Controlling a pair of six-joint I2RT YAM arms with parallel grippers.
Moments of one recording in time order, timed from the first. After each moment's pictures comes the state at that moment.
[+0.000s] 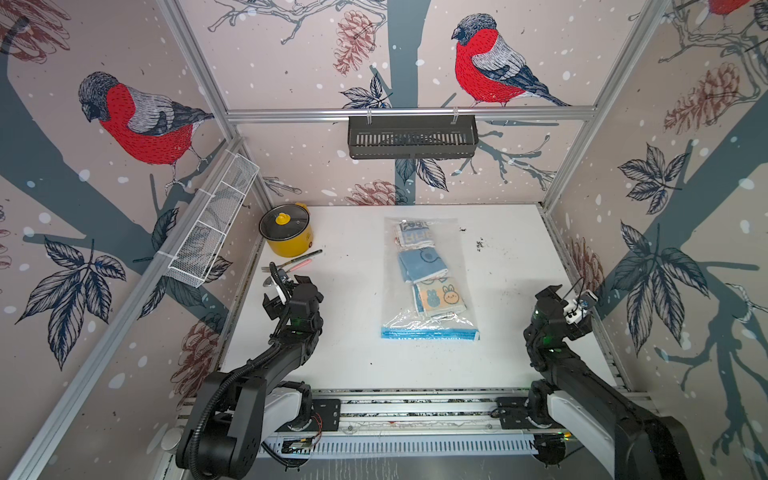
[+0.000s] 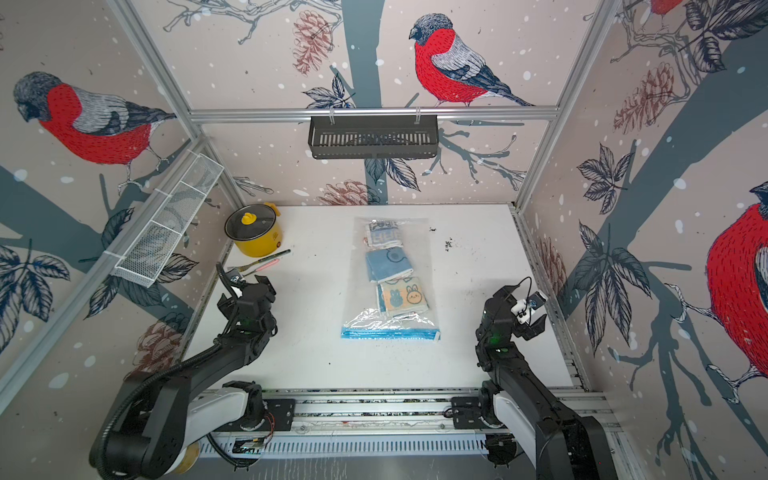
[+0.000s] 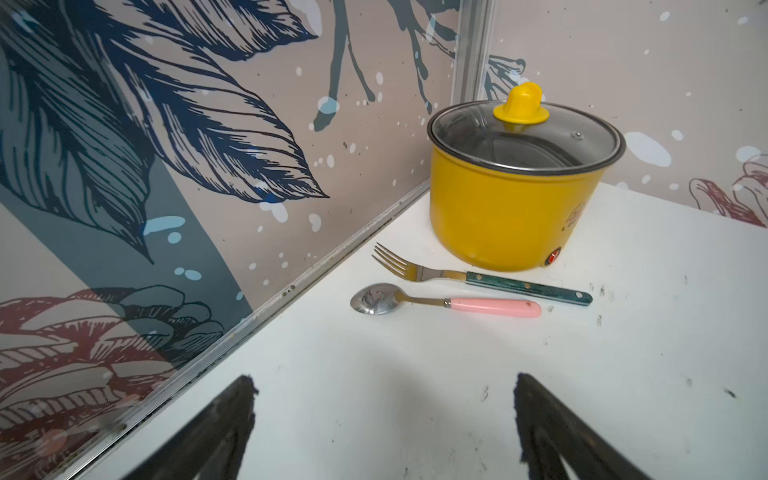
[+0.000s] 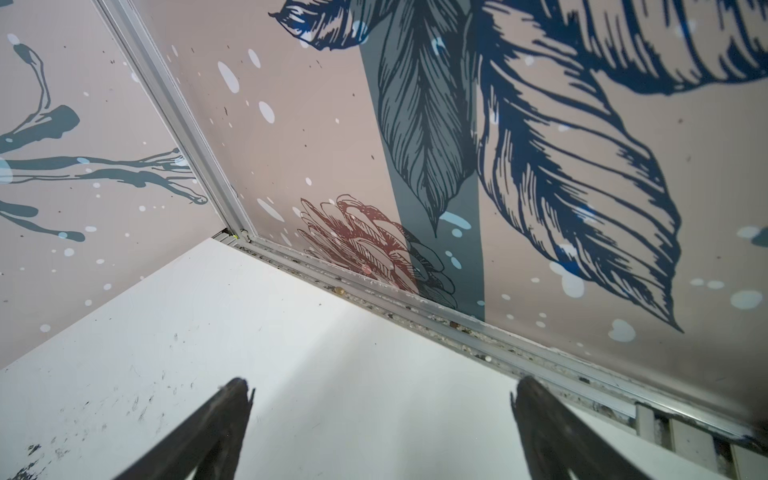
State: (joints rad) left arm -0.15 1.16 0.25 0.56 -0.81 -0.23; right arm 0.10 0.89 0.09 0.58 0.97 0.42
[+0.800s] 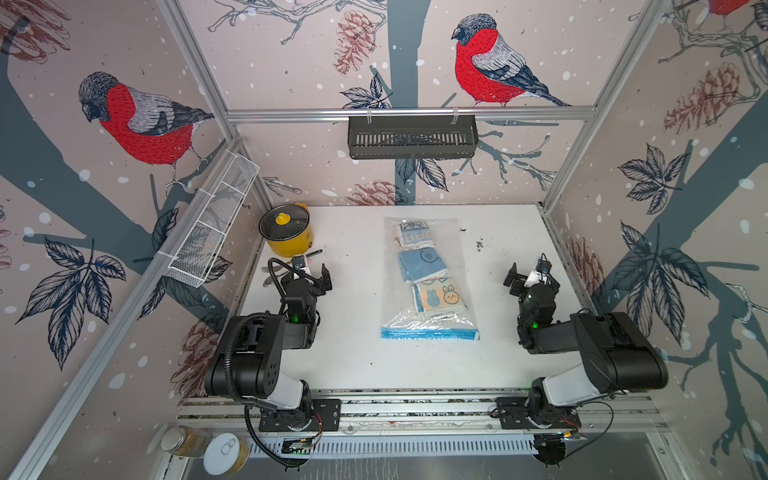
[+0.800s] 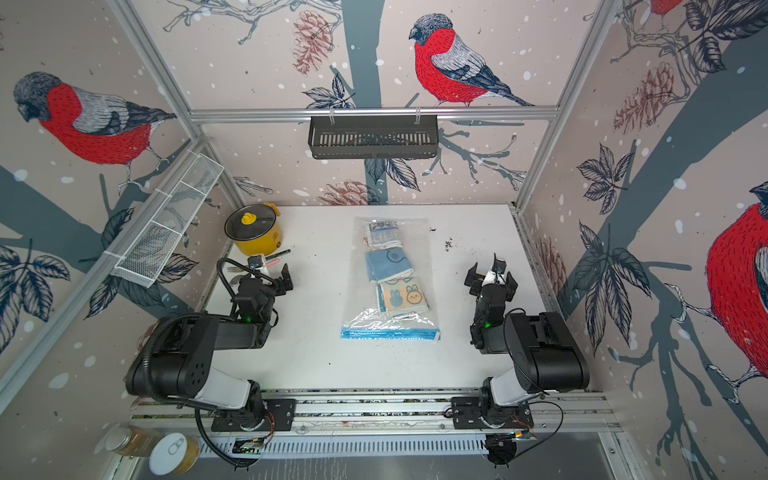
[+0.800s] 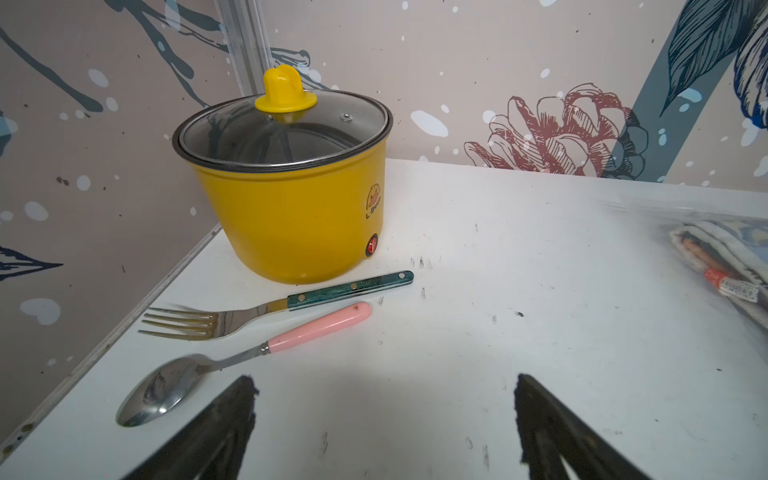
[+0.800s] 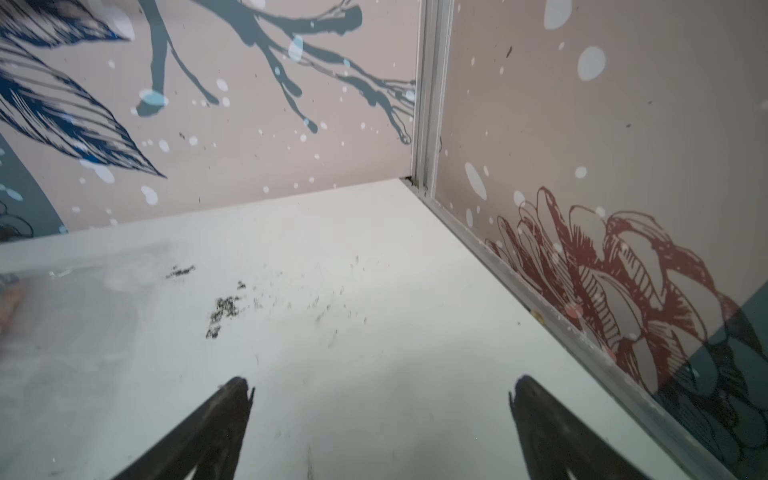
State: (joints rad) left arm -0.02 1.50 0.29 0.98 -0.17 -0.05; right arm 0.04 1.51 0.21 1.18 0.34 0.05
